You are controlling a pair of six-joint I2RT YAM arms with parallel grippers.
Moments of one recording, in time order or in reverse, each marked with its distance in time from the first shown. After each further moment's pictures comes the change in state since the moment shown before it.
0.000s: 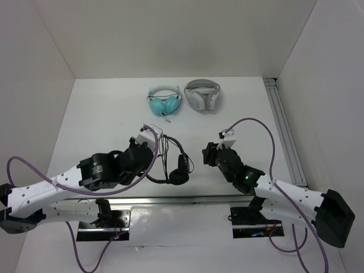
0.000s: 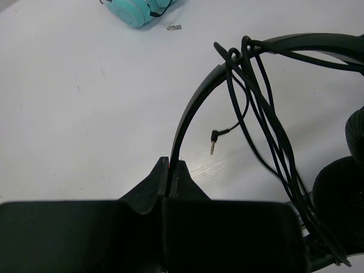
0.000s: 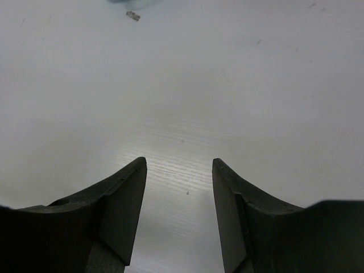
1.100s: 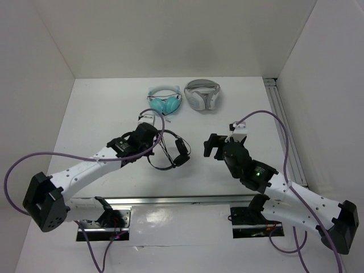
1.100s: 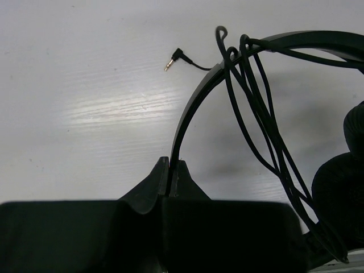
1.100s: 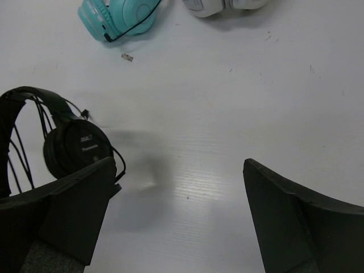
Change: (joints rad) left arm 0.488 0.253 -0.218 0.316 0.353 -0.201; right arm 0.000 -0.129 0.218 -0.354 0.125 0.083
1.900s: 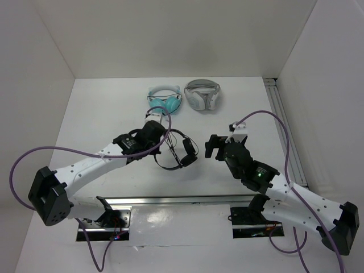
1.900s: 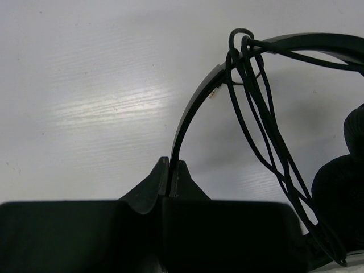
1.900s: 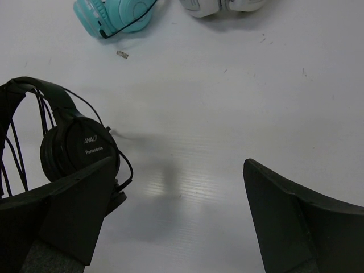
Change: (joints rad) left arm -0.049 0.084 0.104 -0.034 0.019 -0.039; right arm 0.000 -0.019 0.000 -0.023 0.001 -0.042
